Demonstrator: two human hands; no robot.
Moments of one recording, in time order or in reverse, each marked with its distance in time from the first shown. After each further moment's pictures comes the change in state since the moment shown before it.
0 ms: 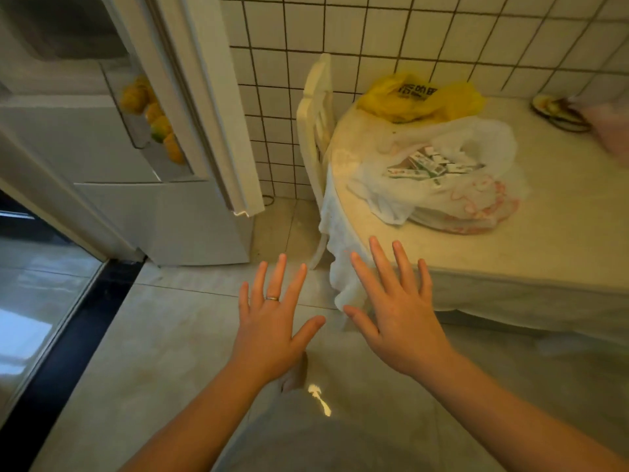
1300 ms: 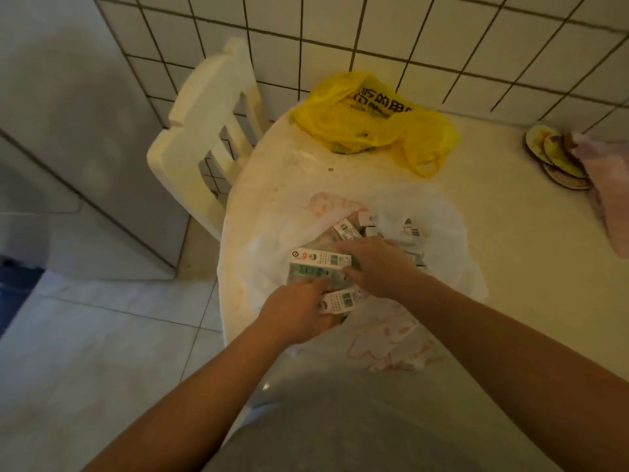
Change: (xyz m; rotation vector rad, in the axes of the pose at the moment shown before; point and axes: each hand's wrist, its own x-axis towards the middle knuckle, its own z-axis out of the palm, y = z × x) left_hand 0.423 0.191 0.102 -0.203 -0.419 0.022; right_hand 0.356 0.362 0.023 0.038 -0.438 -0.105
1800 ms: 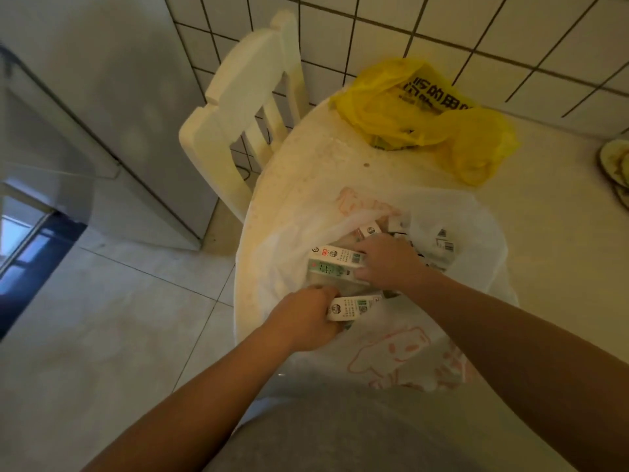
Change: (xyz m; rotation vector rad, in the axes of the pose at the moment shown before) left_hand -0.001 -0.005 0.008 -0.207 -0.040 -0.120; right_hand 0.057 0.010 0.013 -0.084 -0.123 -0.052
